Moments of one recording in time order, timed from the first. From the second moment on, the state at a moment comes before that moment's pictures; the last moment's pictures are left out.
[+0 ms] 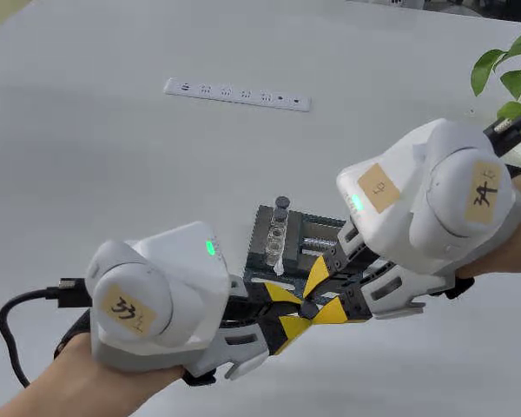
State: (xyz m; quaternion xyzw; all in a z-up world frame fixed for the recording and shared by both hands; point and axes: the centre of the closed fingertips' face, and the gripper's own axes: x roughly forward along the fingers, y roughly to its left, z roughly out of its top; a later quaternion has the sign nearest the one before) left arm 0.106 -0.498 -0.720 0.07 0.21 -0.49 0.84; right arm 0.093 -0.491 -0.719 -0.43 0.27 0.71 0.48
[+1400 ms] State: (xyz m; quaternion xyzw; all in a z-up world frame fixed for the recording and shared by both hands) left arm 0.125 -0.451 -0.759 0.07 0.26 -0.40 0.88; right arm 0.121 -0.493 -0.731 -0.46 0.28 0.70 0.46
